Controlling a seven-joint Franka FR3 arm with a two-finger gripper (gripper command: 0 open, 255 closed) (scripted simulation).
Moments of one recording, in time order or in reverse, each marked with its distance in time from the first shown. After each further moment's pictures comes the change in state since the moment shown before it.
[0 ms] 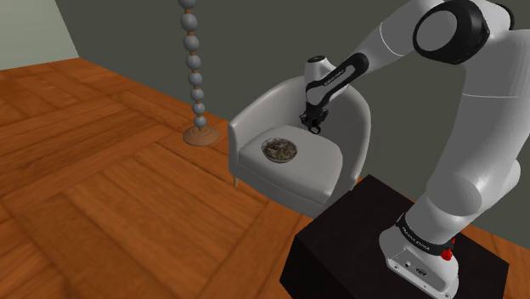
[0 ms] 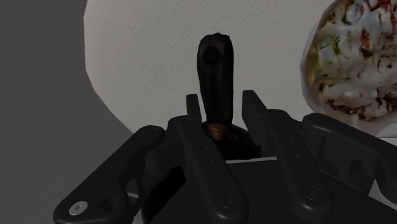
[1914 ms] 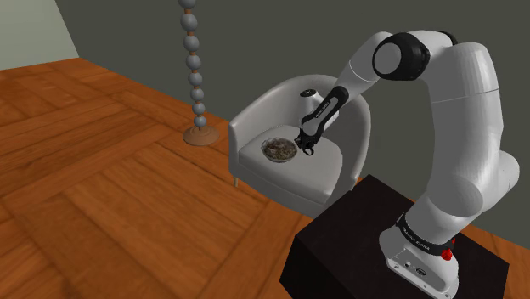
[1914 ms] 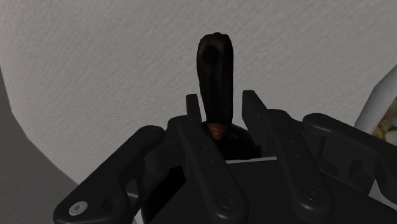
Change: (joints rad) arm 0.023 0.294 -0.041 0.047 -0.067 0.242 0.108
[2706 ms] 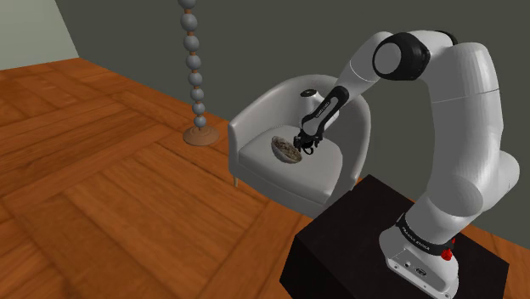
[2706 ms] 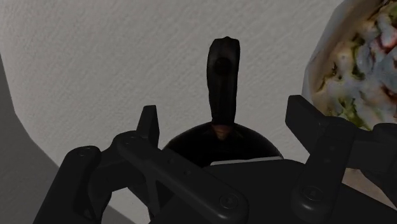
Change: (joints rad) arm -0.003 -0.001 -0.001 0.000 0.000 -0.002 -0.002
